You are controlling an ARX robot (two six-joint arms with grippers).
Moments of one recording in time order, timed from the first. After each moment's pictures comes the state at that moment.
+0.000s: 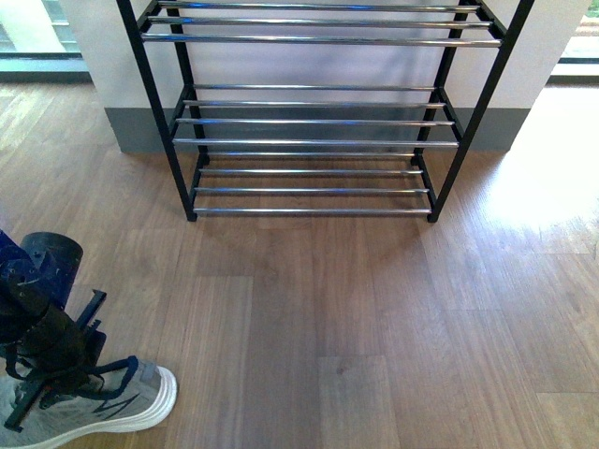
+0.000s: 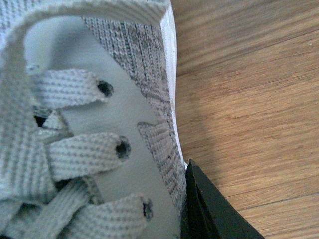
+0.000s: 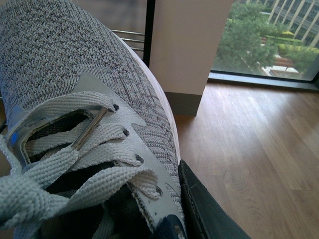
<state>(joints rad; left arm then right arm) 0.07 2.76 1.25 0.10 -0.15 -1.11 -0.32 0.21 0.06 0.07 -0.13 -0.15</state>
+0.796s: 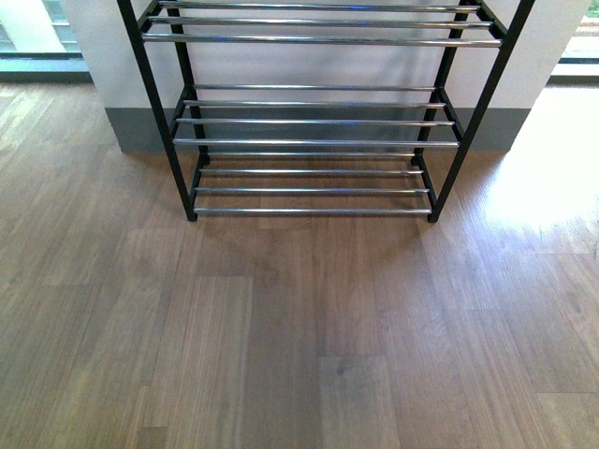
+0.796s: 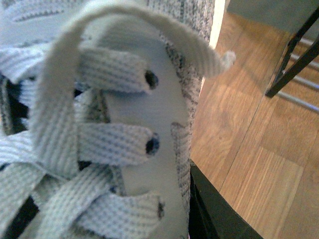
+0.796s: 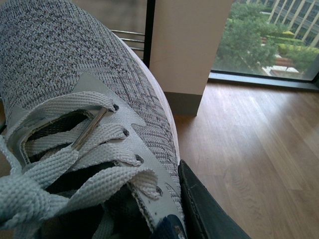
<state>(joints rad) -0.10 1.52 0.51 0.28 -0.47 -0.36 -0.32 0.21 0.06 0.07 -0.13 -0.15</state>
